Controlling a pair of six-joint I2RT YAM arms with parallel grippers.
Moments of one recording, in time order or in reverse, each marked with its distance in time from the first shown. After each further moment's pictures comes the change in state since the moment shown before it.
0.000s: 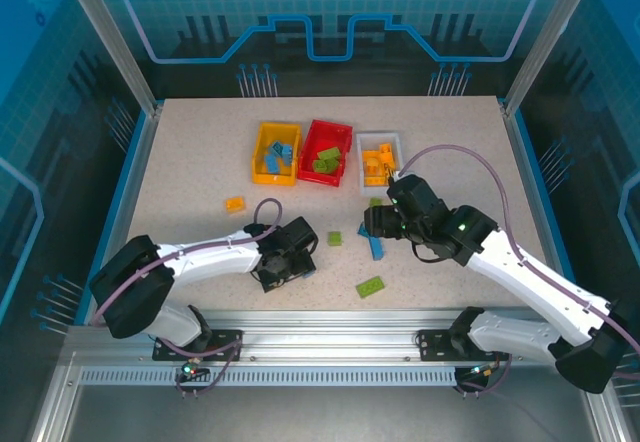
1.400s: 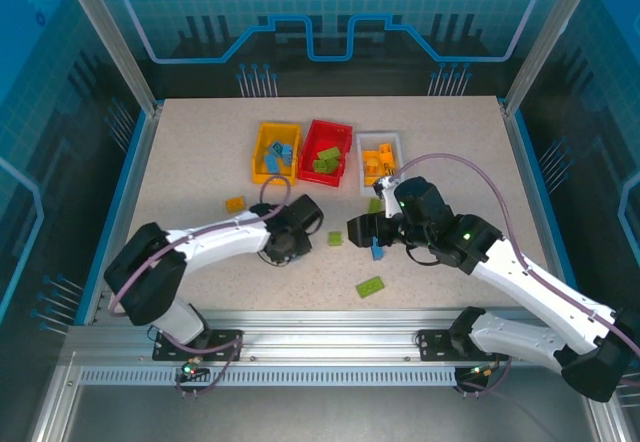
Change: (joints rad) left arm 0.126 0.076 0.179 -0.057 -0.110 0.163; right arm 0.000 -0.058 -0.078 0.225 -0.367 -0.081
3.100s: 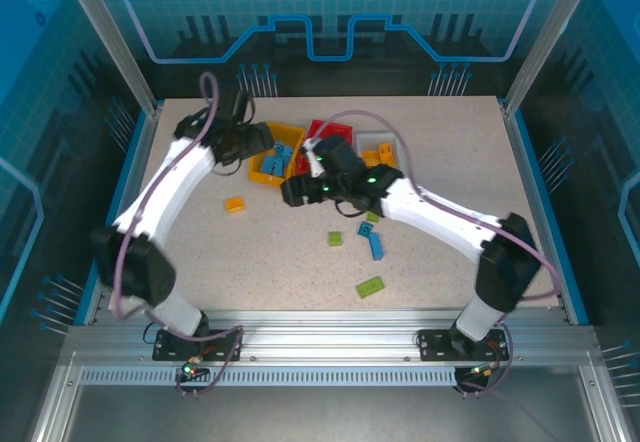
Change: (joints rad) left arm 0.477 -0.012 0.559 -0.175 0.063 0.514; right arm 0.081 0.712 0.494 0.165 0.095 -0.098
